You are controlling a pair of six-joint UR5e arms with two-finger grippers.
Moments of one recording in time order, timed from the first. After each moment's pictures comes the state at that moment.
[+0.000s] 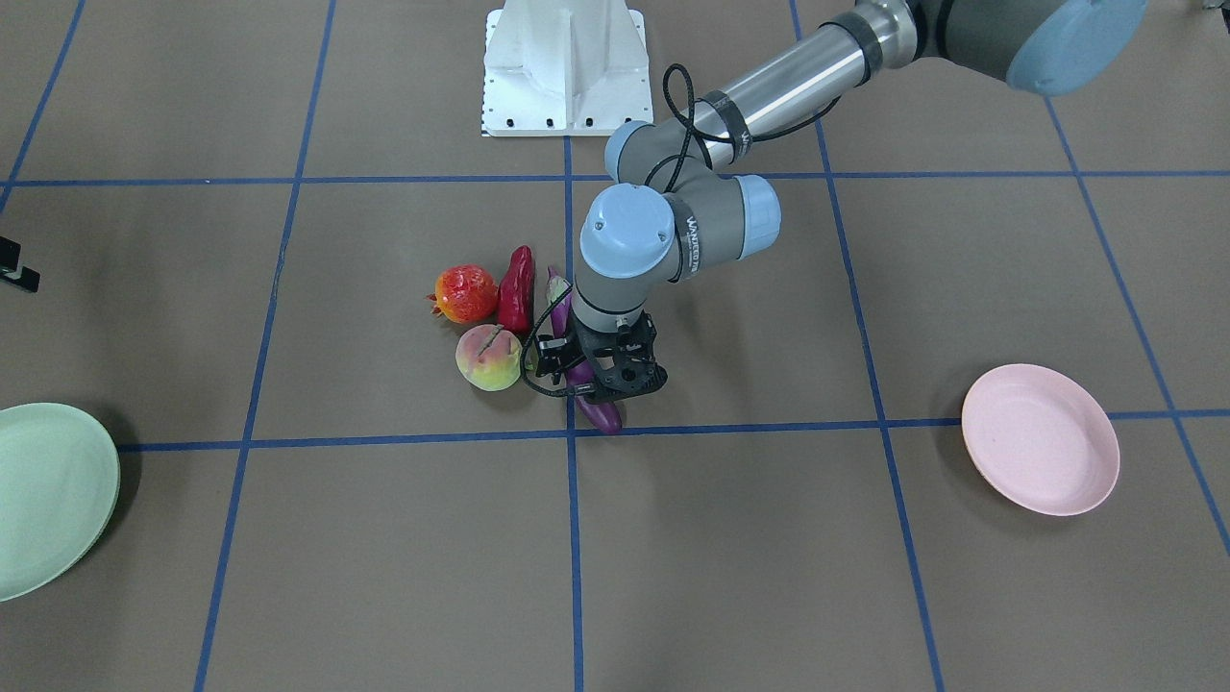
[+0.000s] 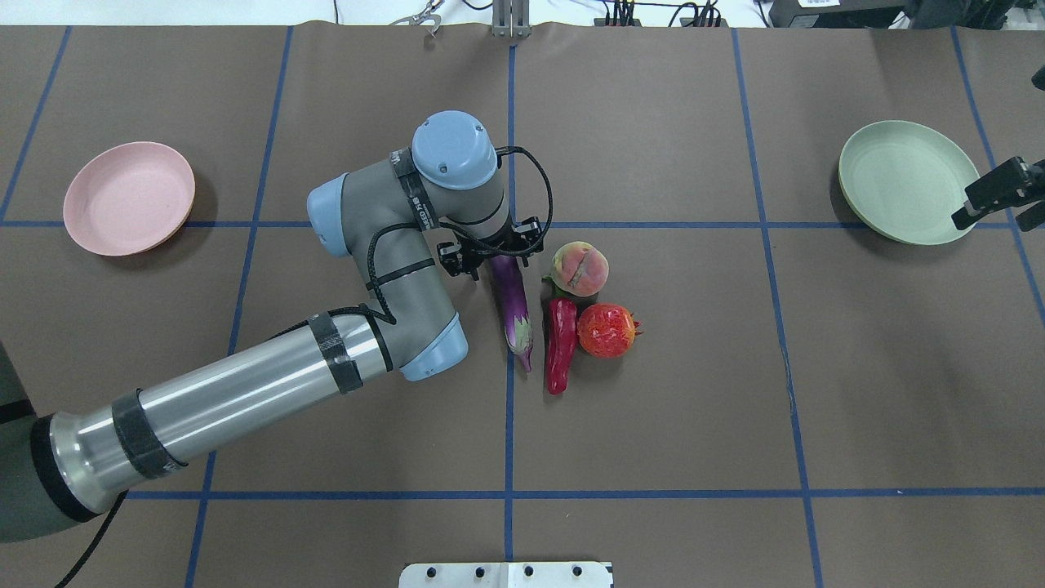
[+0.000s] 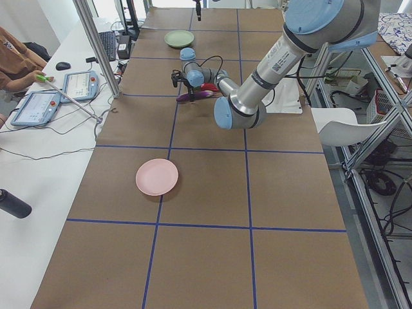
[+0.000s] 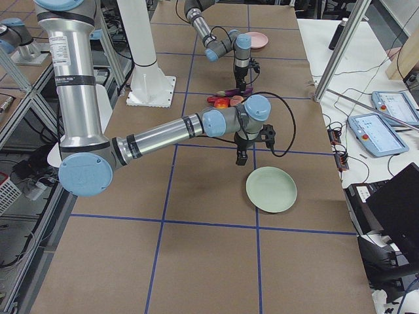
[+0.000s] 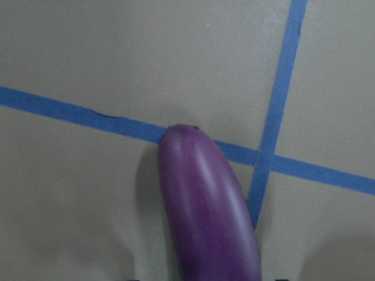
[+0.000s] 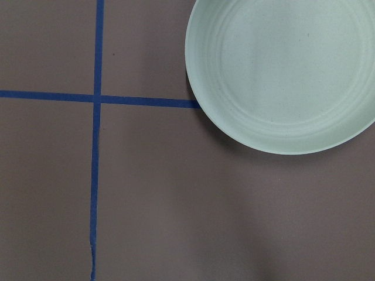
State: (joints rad) left arm -0.58 -2.52 -1.13 -1.91 -1.99 -1.43; right arm 1.28 -1.48 1.84 -1.69 2.47 0.31
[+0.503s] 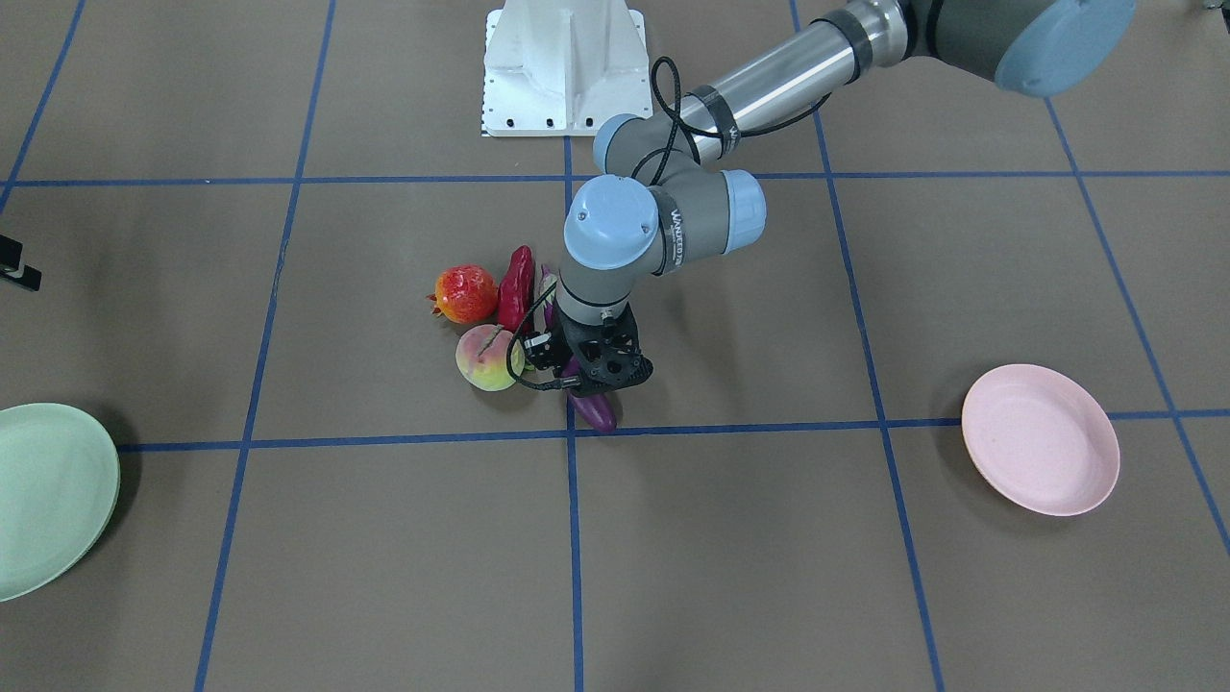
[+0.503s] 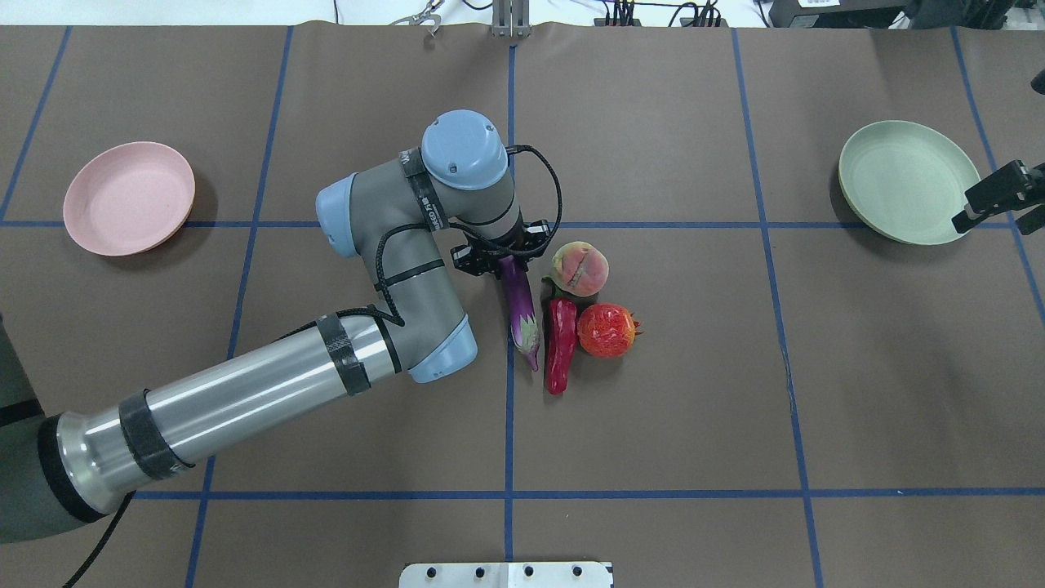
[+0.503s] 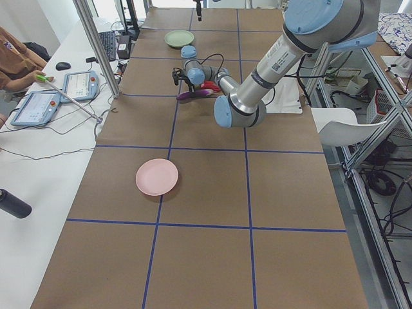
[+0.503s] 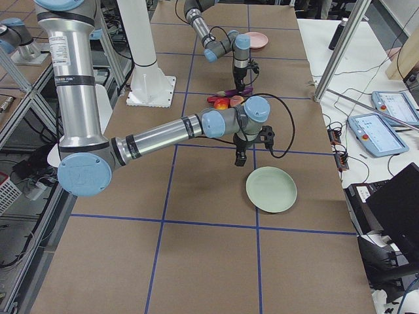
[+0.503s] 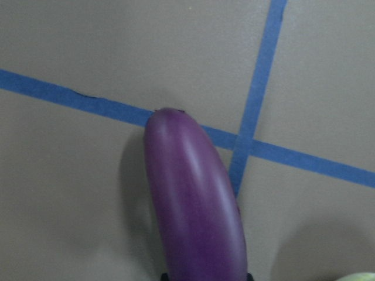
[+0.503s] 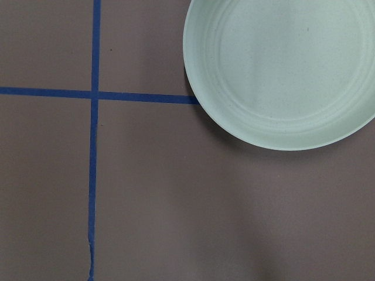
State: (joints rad) left arm -0.60 -2.54 -1.16 -1.91 -2.00 -1.47; right arm 1.28 -1.49 1.84 -1.69 2.47 0.31
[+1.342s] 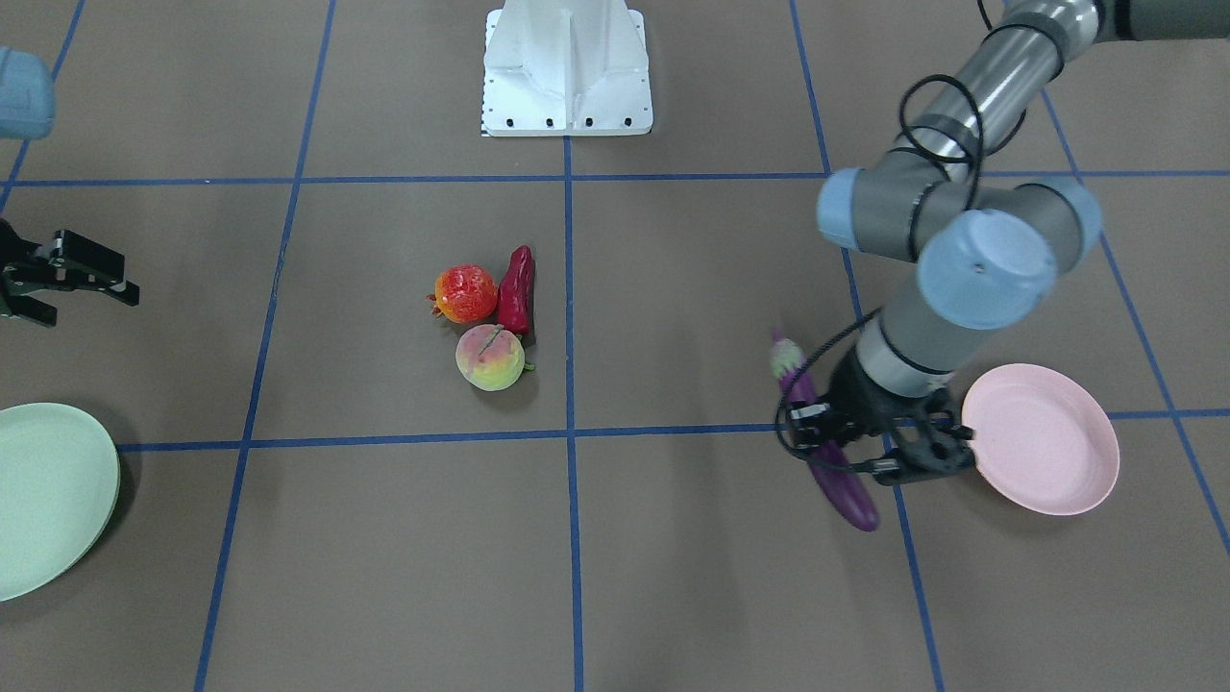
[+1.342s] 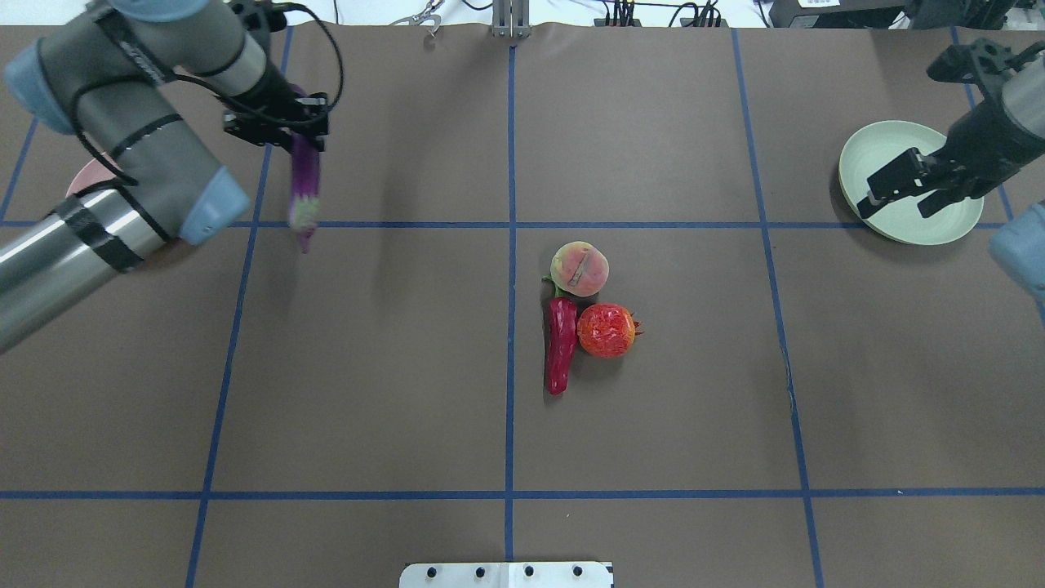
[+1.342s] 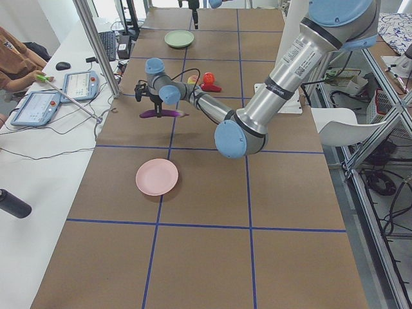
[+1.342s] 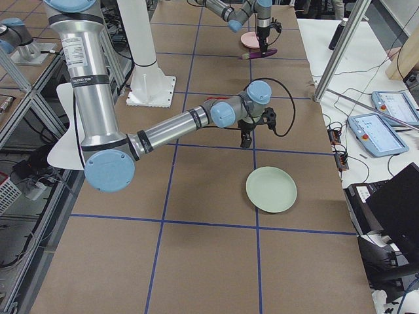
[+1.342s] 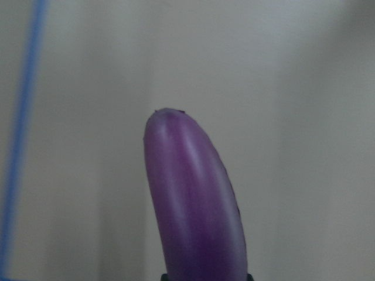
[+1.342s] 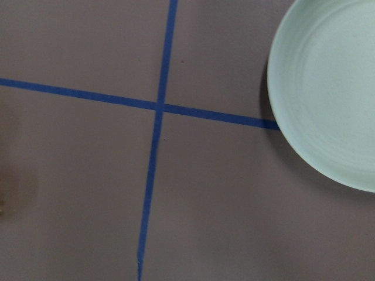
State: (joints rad) left arm -1.00 -2.18 -1.33 -1.89 -2.16 -0.92; right arm 1.12 -1.34 1.82 -1.53 2.45 0.57
